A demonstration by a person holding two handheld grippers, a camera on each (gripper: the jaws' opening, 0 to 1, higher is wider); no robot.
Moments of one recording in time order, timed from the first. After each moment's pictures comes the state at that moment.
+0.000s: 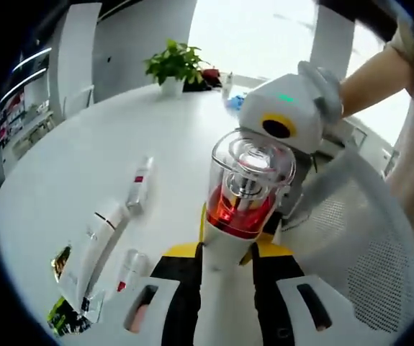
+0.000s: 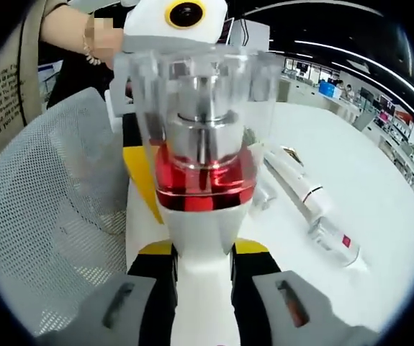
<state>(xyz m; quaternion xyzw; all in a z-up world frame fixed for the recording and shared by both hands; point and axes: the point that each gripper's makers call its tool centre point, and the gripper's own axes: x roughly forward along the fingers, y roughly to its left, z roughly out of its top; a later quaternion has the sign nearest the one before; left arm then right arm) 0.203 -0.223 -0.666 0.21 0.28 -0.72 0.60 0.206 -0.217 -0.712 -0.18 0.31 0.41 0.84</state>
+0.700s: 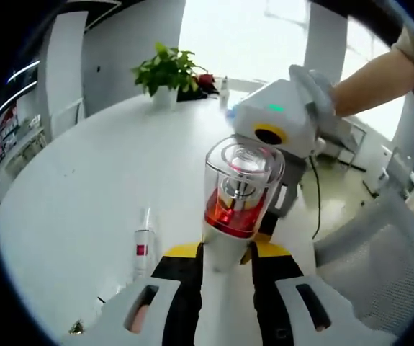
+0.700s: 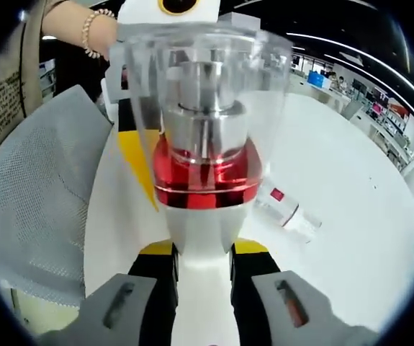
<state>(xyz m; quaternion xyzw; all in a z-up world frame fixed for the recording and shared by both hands) 0.229 -0.332 -0.664 0.21 0.25 -0.74 0.59 0.229 -0.331 -0.713 -0.19 0.33 0.40 0.83</state>
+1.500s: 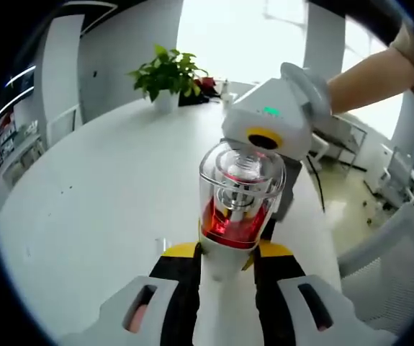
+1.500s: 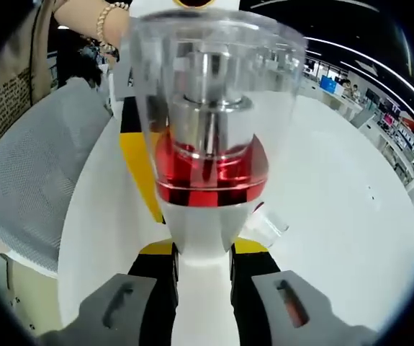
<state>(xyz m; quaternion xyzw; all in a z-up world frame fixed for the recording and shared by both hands) 0.253 -0.366 -0.660 0.21 0.24 -0.74 0.59 0.259 -0.357 -0.715 -0.21 0.32 0.43 0.82</state>
